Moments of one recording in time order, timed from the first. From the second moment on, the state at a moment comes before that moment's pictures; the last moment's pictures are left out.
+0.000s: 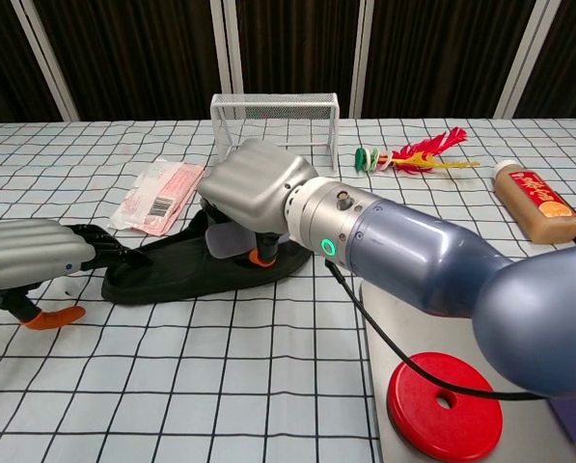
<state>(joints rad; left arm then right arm) -0.66 -1.38 0.06 -1.44 1.46 0.77 0.26 1.08 -1.90 0.22 -1.31 -1.03 0.97 -0.98</state>
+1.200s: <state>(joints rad) -0.67 -1.36 0.08 -1.42 1.50 0.81 0.20 1.03 -1.81 0.18 -1.21 -1.00 1.01 -1.02</state>
